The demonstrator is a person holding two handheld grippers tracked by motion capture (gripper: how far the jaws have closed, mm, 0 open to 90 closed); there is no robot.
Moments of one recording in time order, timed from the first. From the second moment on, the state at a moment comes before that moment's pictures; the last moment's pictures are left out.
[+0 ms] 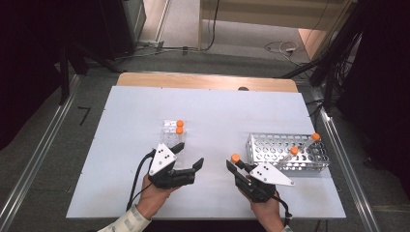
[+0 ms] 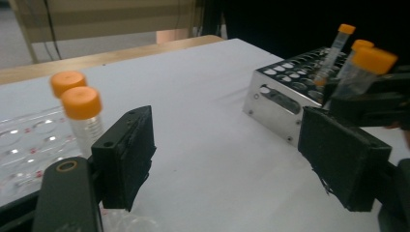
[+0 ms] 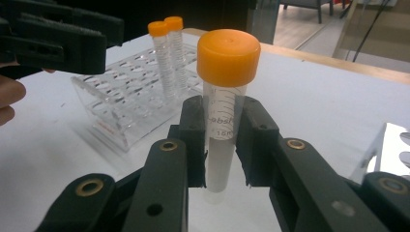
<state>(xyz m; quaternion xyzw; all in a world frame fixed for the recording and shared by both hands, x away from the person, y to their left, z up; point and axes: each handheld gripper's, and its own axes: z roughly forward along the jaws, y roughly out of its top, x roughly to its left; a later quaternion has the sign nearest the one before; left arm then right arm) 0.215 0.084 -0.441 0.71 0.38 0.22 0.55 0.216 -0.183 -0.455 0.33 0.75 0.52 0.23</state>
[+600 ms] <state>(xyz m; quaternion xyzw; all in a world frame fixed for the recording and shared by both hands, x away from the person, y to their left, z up) 0.204 0.058 -0.439 0.73 0.33 0.18 0.57 0.213 -0.145 -0.465 0.30 0.78 0.51 0.21</state>
